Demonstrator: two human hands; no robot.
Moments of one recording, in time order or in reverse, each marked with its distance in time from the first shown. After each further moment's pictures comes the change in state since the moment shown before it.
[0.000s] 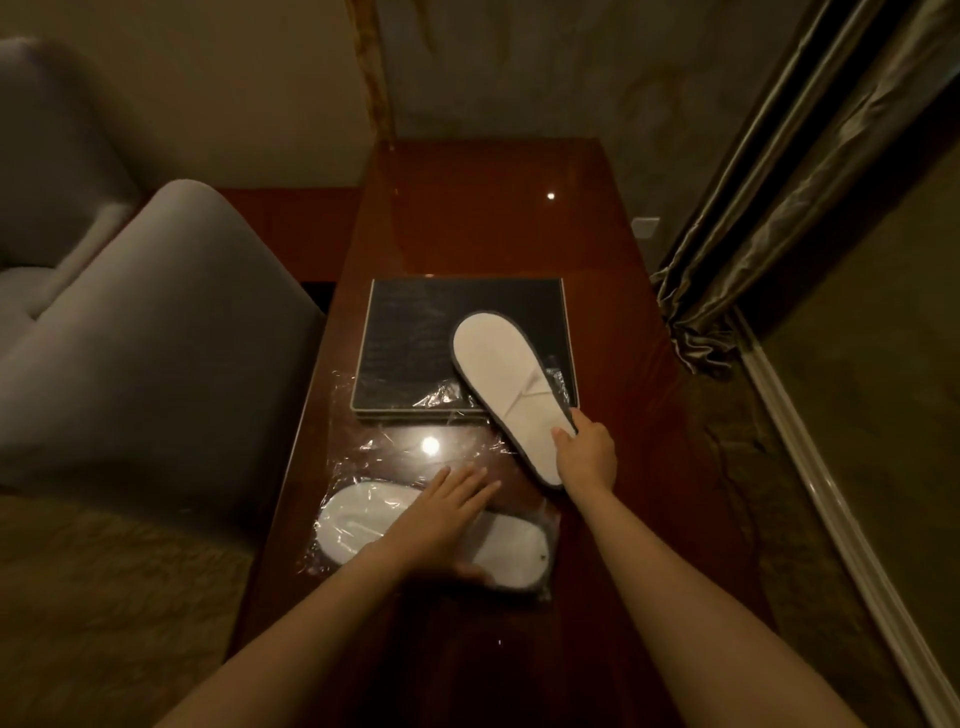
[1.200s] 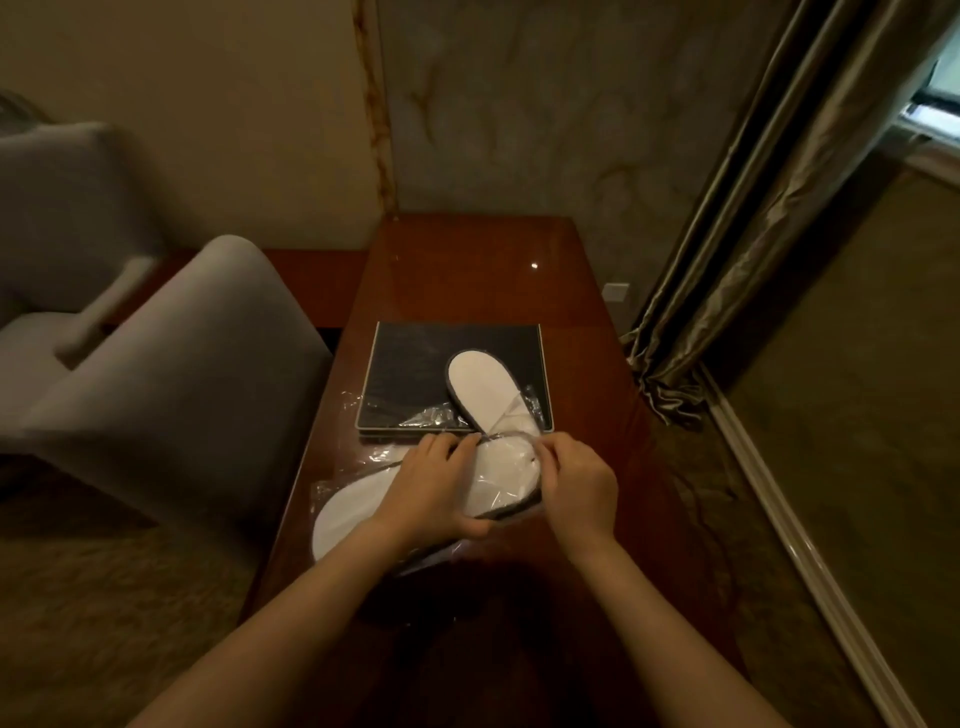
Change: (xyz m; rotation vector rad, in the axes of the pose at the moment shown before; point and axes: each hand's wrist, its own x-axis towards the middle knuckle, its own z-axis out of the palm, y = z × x) left_hand -0.041 0.044 -0.076 -0.131 0.433 -0.170; right_hand -0.123 -0.021 -0.082 0.067 0.400 -0.648
